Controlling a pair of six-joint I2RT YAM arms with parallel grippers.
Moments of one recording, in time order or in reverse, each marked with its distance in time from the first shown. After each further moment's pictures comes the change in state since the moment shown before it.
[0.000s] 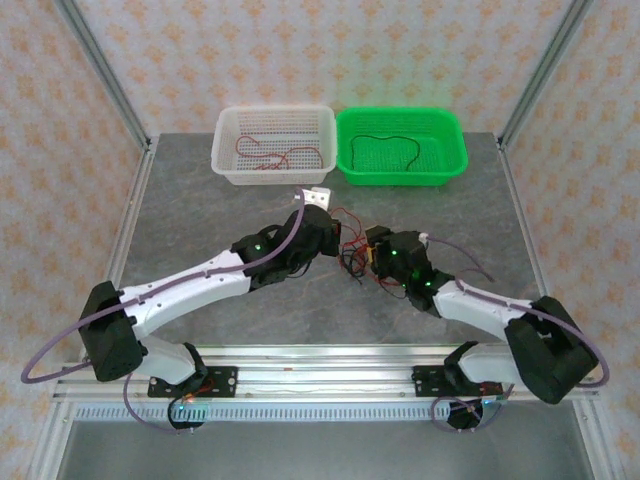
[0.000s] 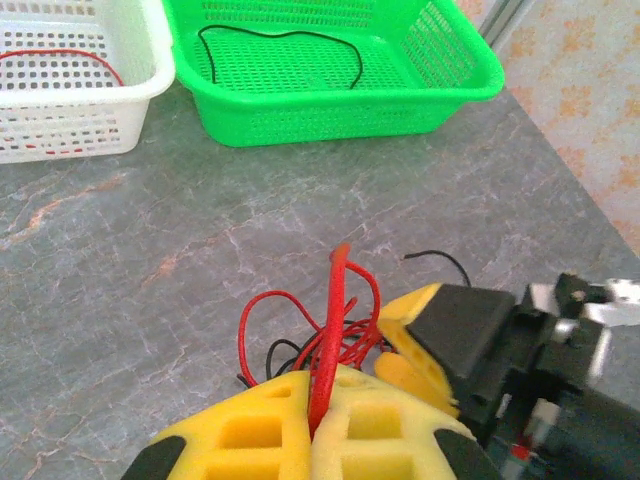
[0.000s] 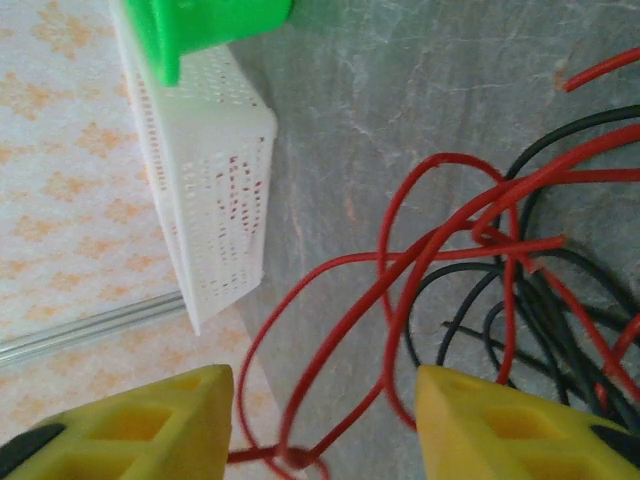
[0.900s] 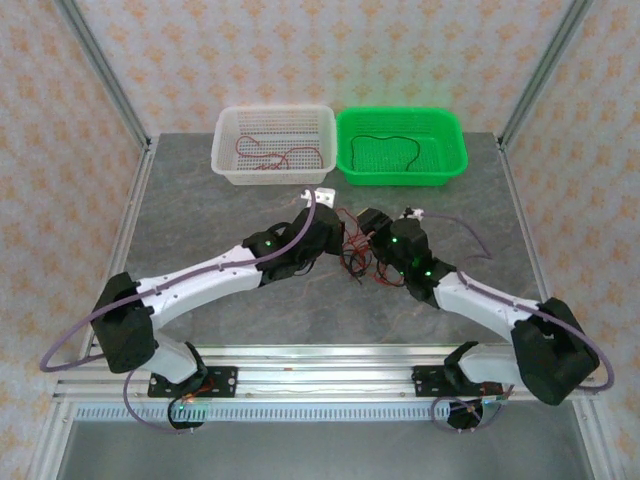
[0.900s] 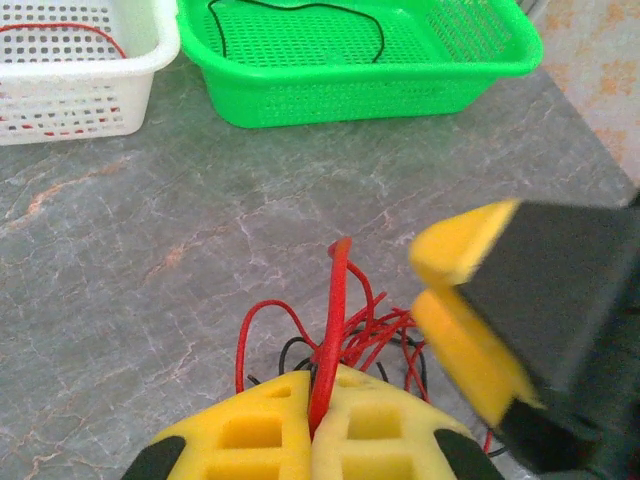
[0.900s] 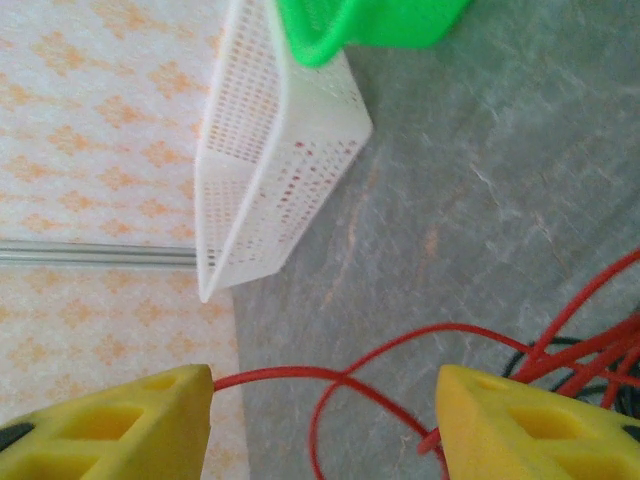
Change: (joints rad) left arm 0.018 0.075 0.012 0.014 0.004 0.000; right arm -0.004 -0.017 0.111 -0.029 -0.006 -0.320
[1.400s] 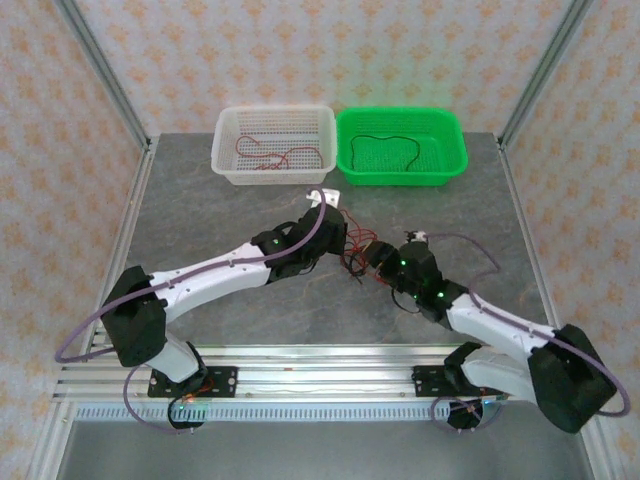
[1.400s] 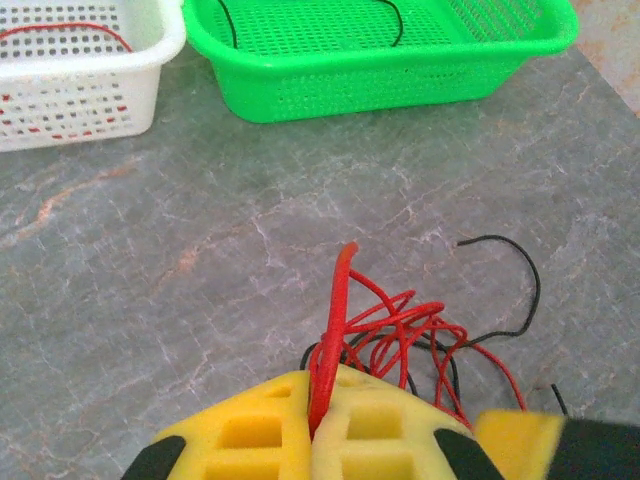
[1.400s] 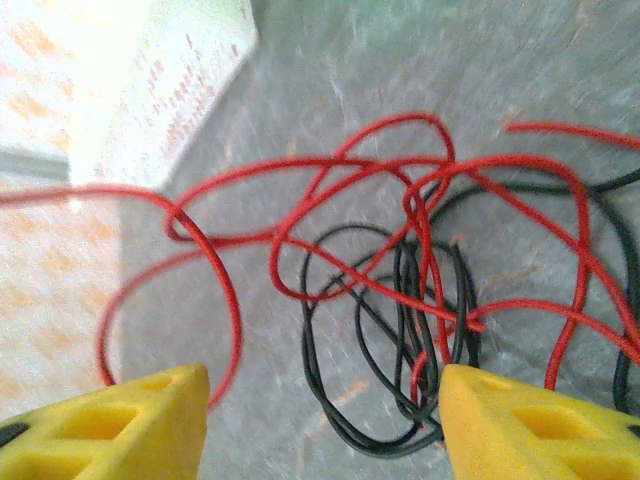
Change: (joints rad) left arm 0.011 0.063 0.005 0.023 -0.016 0.034; right arm 0.000 -0.211 -0.203 -0.134 -0.040 -0.167
